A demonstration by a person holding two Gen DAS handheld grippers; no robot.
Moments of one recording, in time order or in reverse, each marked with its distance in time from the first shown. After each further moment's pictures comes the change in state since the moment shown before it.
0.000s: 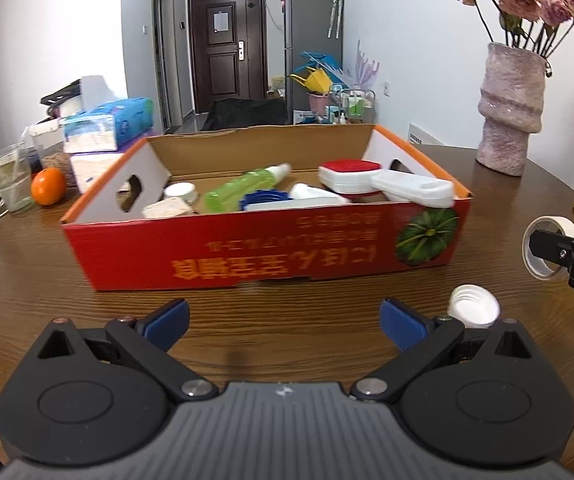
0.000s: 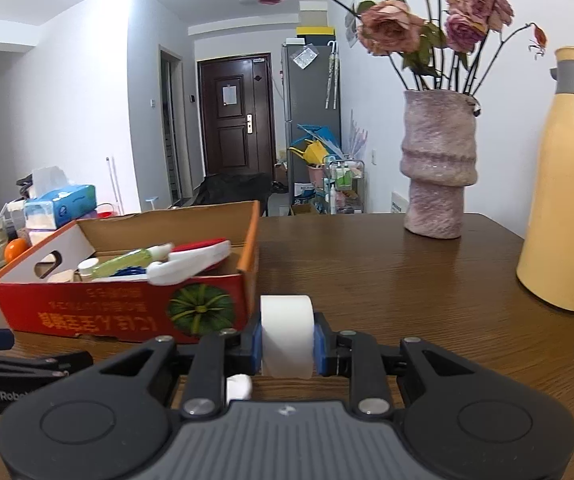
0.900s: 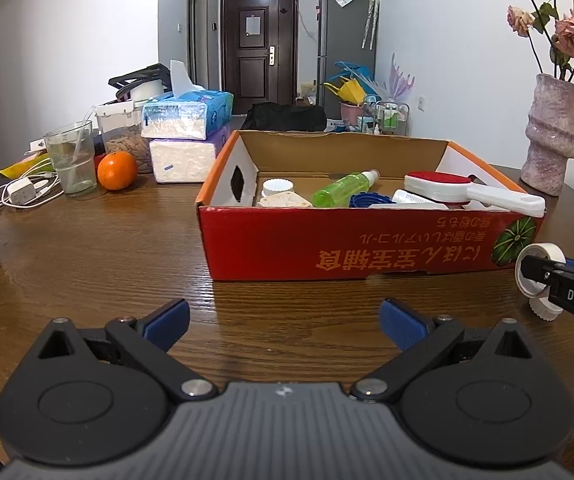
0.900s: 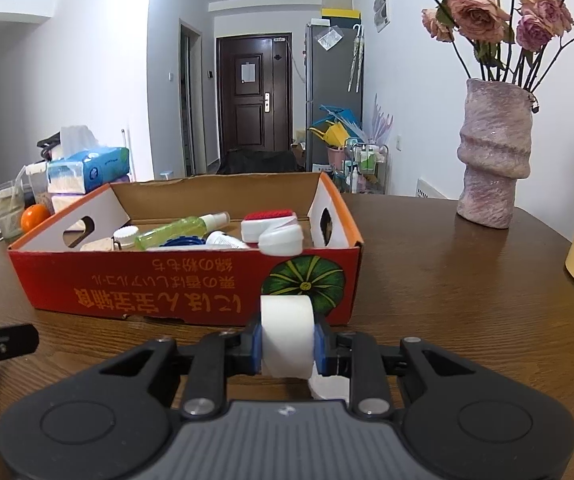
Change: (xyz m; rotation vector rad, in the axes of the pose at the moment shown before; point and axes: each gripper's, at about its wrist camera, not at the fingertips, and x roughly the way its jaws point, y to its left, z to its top) left arm -0.022 0.104 -0.015 -0.063 -0.024 0.050; right arm 0.027 0.085 -0.010 -0.055 0.061 0.023
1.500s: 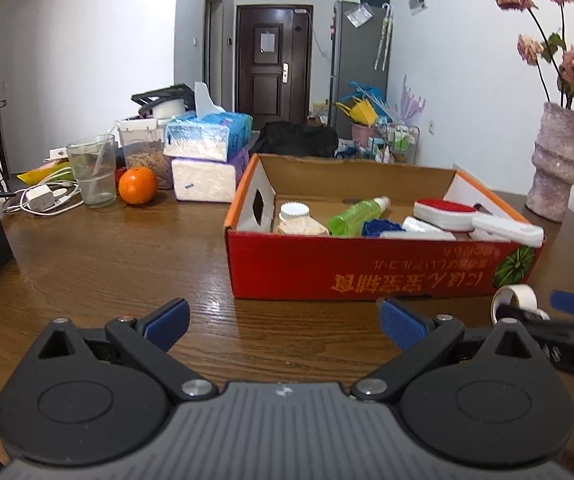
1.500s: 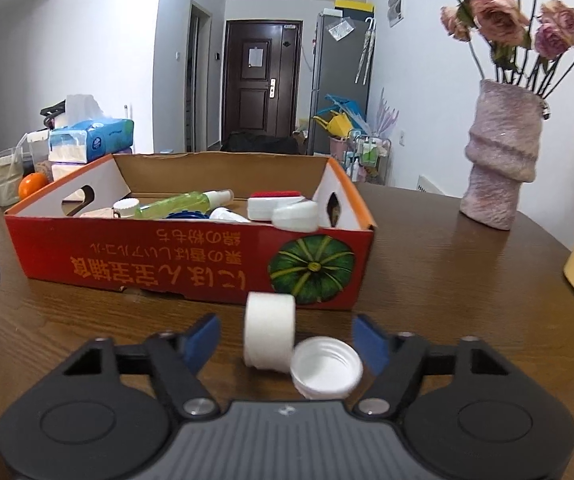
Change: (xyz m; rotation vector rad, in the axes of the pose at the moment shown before) left arm -0.019 0.011 0.005 -0.038 -0.049 0.021; right arm 0.012 0.015 -0.006 -0.066 0.053 -0.023
